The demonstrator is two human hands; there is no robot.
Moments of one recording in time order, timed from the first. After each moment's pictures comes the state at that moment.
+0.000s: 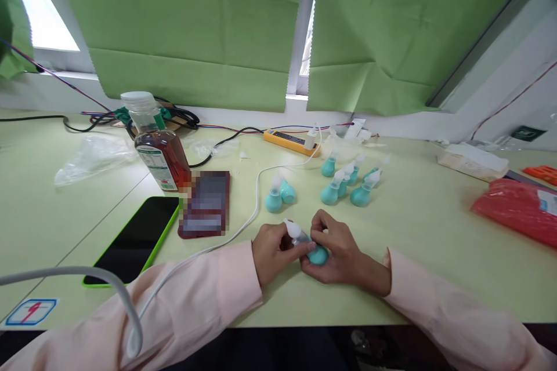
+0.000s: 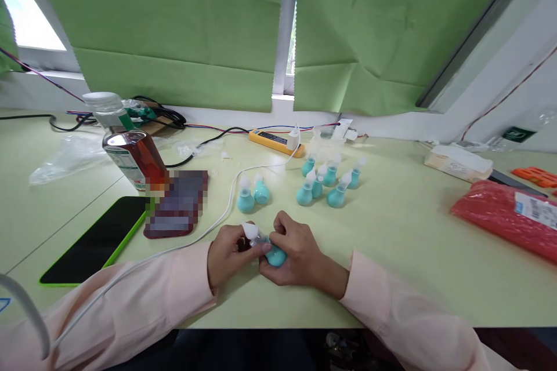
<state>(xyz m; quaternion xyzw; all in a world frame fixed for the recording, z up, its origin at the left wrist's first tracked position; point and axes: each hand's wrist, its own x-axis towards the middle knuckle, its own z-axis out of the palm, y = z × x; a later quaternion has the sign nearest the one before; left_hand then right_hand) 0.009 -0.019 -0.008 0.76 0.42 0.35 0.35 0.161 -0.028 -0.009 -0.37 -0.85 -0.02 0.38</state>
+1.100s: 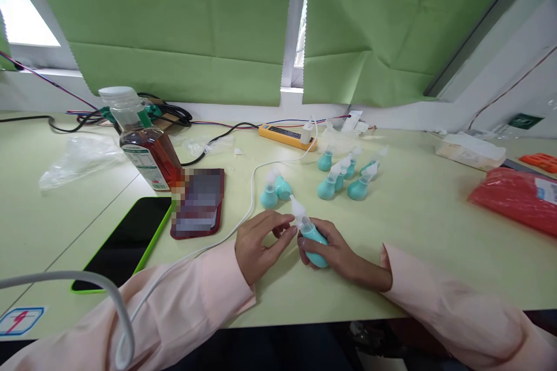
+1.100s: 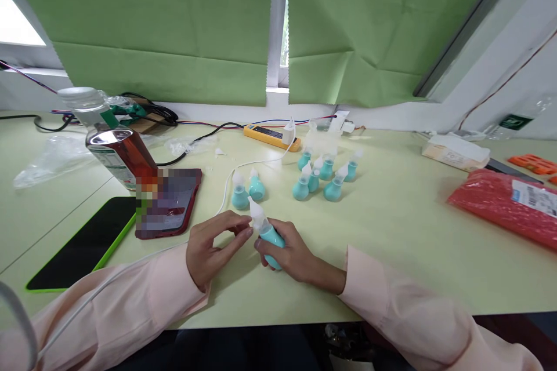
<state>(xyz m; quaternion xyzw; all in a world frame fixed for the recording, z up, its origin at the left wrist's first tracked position) 0.000 -0.020 -0.002 0.77 0.30 0.52 0.19 0.155 -0.033 0.004 -0.42 -0.62 0.56 0.35</state>
